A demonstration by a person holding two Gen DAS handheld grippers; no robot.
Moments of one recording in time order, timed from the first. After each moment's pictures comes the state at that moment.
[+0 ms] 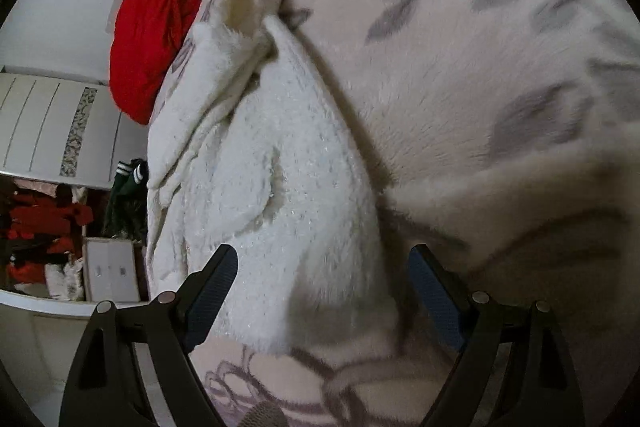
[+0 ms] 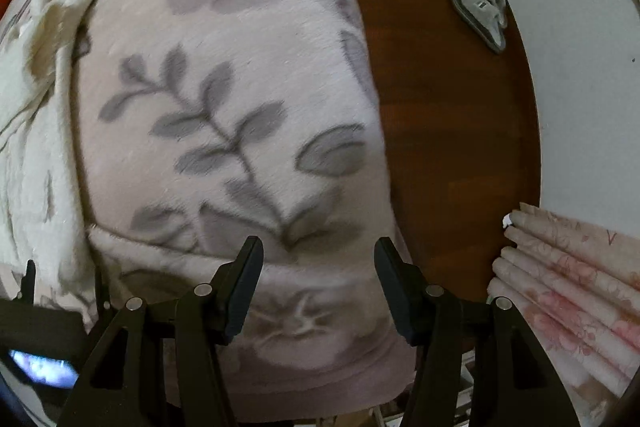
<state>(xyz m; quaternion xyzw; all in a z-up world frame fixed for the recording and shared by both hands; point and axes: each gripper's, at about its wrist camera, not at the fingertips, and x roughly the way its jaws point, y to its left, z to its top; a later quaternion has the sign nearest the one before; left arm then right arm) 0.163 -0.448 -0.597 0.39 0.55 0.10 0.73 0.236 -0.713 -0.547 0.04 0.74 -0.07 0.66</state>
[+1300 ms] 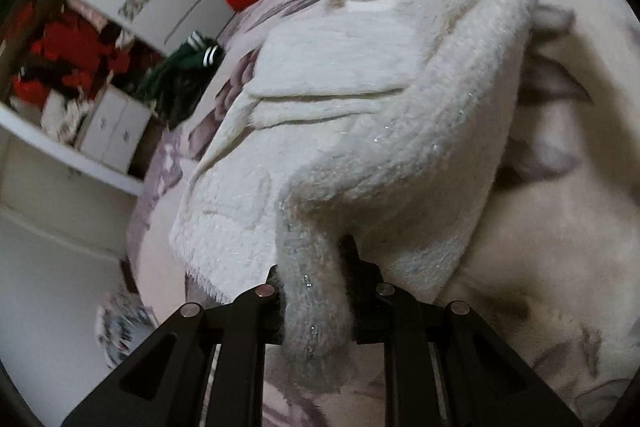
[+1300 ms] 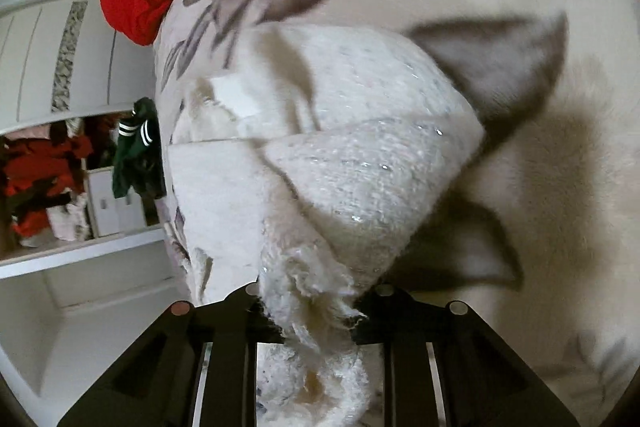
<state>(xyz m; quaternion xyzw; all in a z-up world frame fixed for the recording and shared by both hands) 0.213 -0.254 -0.500 0.13 0.55 0.27 0.78 0.526 -0.408 -0.552 0.27 0.70 0.22 0.62</state>
